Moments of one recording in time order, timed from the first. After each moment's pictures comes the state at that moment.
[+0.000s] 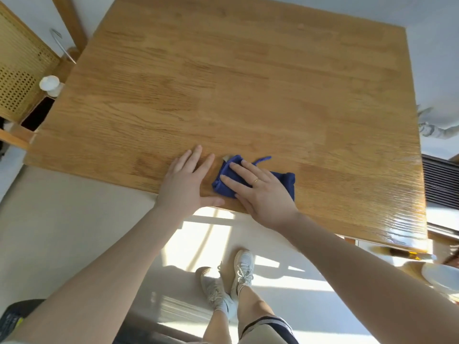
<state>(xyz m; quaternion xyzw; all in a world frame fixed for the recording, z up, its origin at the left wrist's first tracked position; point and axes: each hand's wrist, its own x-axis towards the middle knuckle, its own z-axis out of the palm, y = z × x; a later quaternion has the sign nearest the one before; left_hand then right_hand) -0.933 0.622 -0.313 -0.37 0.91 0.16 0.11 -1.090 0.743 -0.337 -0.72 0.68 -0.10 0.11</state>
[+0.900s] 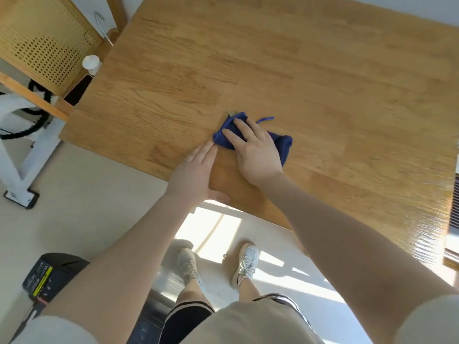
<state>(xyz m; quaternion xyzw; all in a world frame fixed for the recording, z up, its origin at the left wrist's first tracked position) -0.939 0.627 -0.305 -0.42 0.88 0.18 0.10 -1.099 0.659 -0.332 -0.67 0.72 -0.13 0.10</state>
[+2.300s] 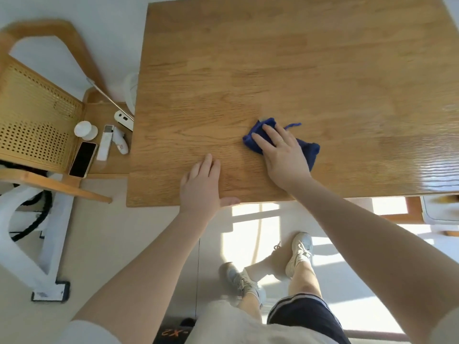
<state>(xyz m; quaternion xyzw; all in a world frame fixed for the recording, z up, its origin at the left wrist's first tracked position) -0.827 0.510 -0.304 -0.32 0.93 0.06 0.15 -0.996 0.610 -0.333 -0.50 0.85 -0.13 0.05</state>
